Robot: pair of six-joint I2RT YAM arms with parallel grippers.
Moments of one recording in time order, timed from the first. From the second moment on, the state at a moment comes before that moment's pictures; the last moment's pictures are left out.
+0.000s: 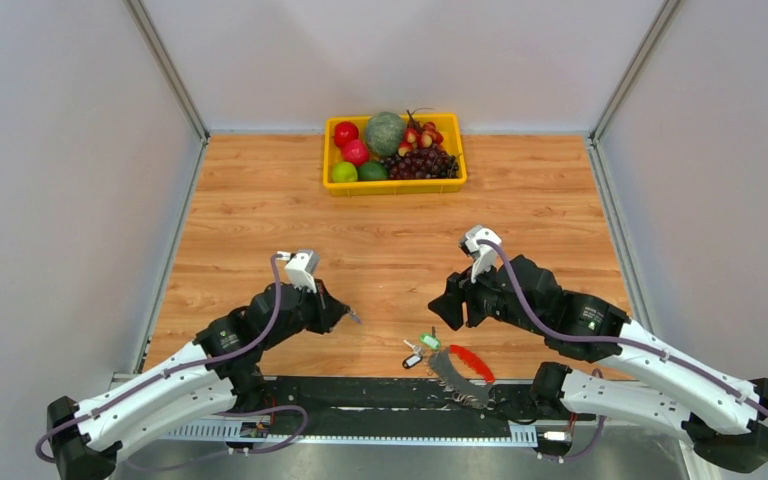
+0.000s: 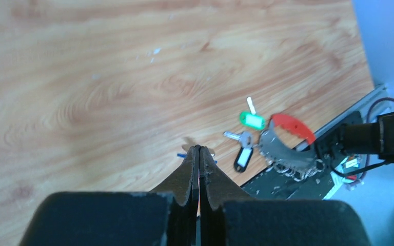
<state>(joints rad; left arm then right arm) -0.92 0.57 0.39 -0.33 -0.14 -0.74 1.07 0.74 0.89 -0.60 0.10 0.38</state>
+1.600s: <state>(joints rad) -0.92 0.73 0.64 -0.20 0.19 -0.28 1.12 0.78 0.67 -0.99 -0.20 0.75</state>
